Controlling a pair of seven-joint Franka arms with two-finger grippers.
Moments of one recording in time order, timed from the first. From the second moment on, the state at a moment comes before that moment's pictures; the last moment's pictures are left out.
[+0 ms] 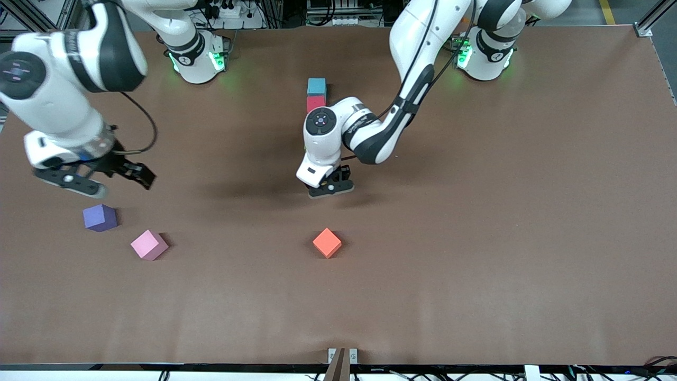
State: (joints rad) left arm -0.91 0.89 -0.01 -1.36 0.05 2.31 -1.12; right arm -0.06 -0.01 0.15 -1.94 -0.17 1.98 0.44
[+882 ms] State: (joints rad) left arm -0.98 0.90 -0.01 -1.35 0.05 2.30 -1.02; right arm -0.08 -0.03 0.05 -1.86 -0.17 1.81 0.24
